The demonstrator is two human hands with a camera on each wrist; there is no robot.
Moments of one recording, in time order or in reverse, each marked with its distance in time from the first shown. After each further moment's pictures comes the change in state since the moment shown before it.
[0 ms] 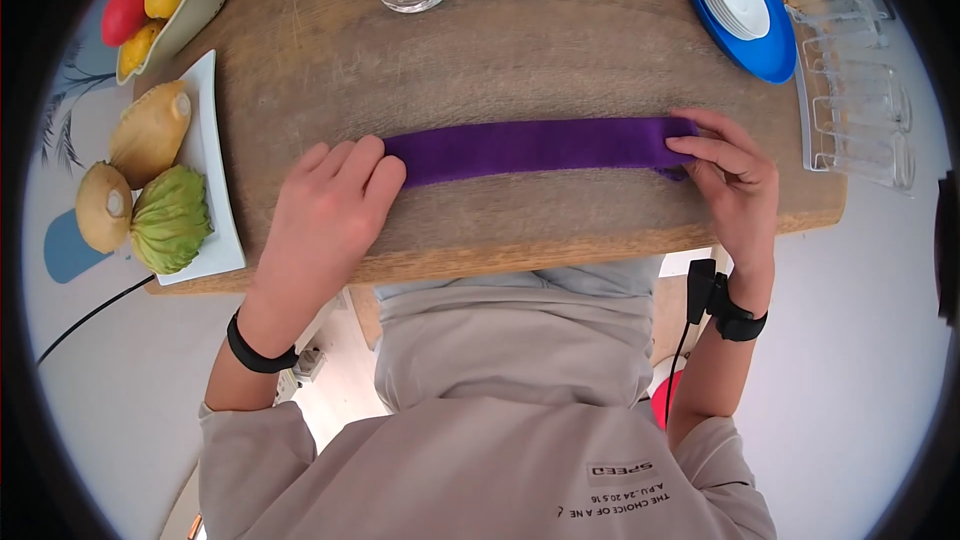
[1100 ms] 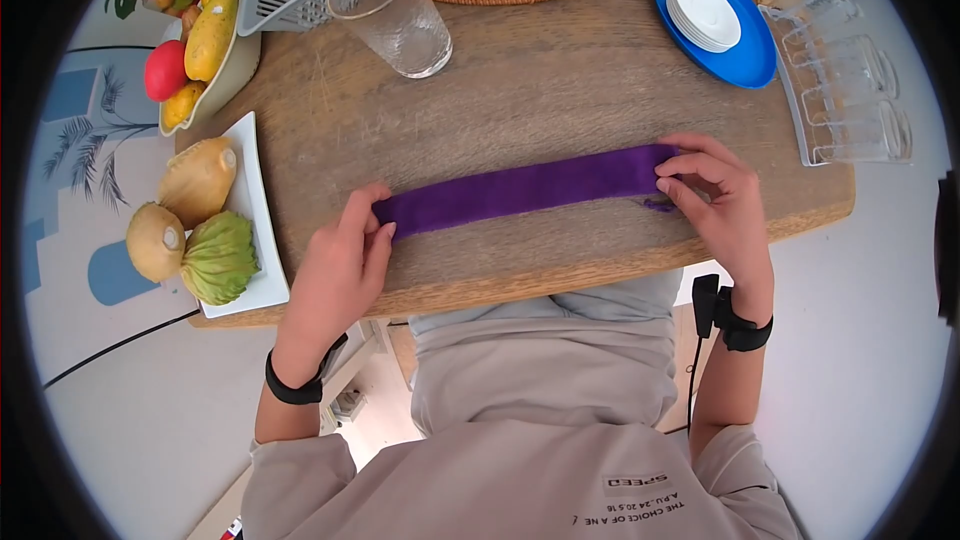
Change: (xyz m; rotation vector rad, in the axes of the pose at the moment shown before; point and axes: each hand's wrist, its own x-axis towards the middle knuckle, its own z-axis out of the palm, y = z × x) left_hand -0.015 0.001 -0.016 -0.520 -0.074 -0.532; right_hand -0.005 -0.008 0.002 0.096 0.040 0.050
